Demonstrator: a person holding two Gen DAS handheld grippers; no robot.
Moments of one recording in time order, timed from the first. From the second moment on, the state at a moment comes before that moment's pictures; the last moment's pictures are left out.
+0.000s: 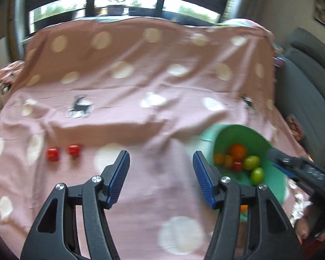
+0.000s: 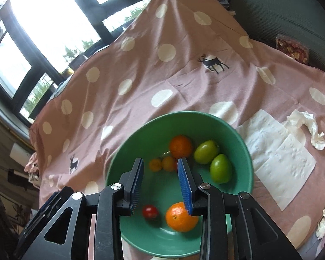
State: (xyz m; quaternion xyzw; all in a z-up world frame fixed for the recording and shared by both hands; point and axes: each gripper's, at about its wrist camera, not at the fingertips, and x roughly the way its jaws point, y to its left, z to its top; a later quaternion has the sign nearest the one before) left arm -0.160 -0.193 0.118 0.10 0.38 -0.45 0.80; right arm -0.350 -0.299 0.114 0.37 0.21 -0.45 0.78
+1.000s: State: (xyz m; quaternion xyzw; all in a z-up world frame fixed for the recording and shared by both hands) left arm 0.004 -0.121 0.045 0.05 0.50 -0.25 0.83; right arm -0.039 -0.261 0.021 0.31 0.42 -0.21 0.83
